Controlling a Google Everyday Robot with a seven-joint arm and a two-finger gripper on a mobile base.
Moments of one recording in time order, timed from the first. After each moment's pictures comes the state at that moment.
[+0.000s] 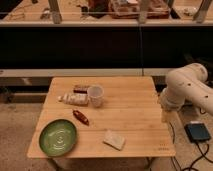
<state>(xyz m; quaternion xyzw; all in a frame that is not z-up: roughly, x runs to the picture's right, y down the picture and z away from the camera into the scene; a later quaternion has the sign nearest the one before) 0.284 0.105 0.685 -0.28 0.02 0.02 0.96</state>
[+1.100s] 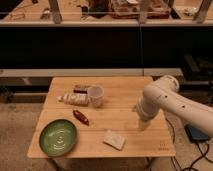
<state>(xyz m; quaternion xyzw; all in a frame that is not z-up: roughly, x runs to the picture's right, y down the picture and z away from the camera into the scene) 0.151 0.152 0.703 -0.28 -0.09 -0.05 0.95</state>
